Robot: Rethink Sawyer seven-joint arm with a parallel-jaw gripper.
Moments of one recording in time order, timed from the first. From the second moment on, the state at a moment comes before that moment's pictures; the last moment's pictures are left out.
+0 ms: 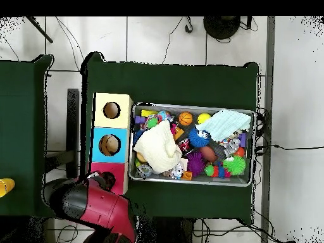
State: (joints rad) arm 0.47 -0.69 -0.39 1.99 0.58 0.48 2.41
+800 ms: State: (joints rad) arm 0.39 -0.72 -0.32 2.02 0.57 0.48 2.41
